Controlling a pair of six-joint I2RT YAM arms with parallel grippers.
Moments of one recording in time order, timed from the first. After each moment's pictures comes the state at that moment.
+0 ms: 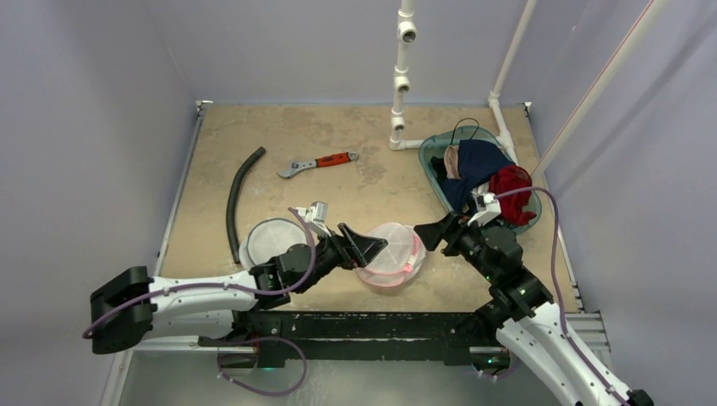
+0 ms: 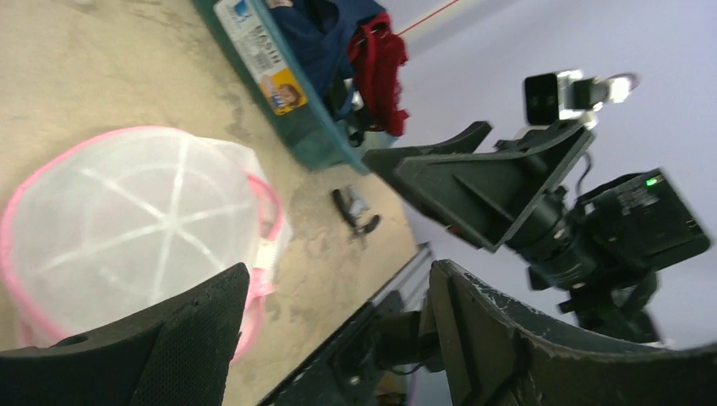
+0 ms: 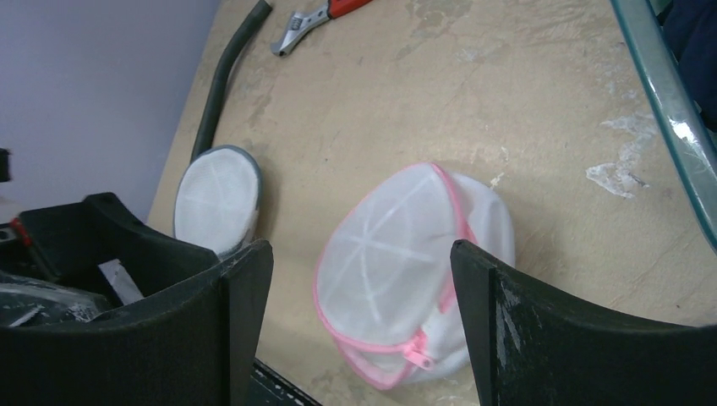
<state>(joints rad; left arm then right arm) -1.18 1.07 0.39 0.62 -0.37 -1.03 0.52 0.41 0.40 -0.26 -0.04 0.70</state>
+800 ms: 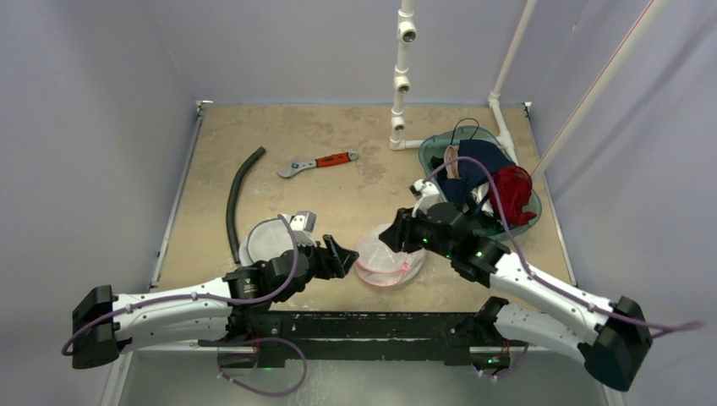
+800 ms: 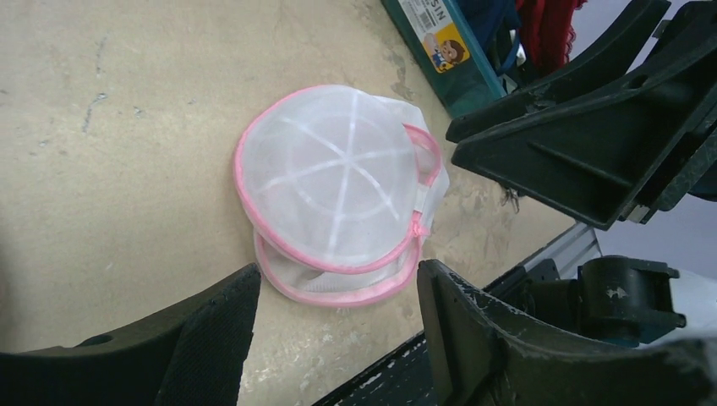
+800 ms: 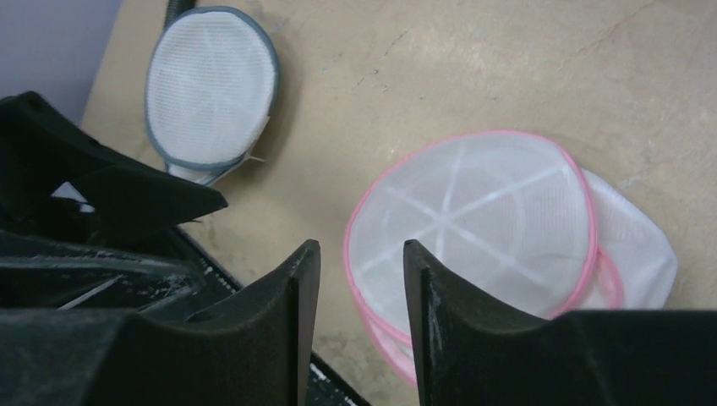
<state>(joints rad) -1.20 0.82 0.39 0.06 -0.48 -0.90 0.76 0.89 0.57 -0.16 -0.08 0.59</state>
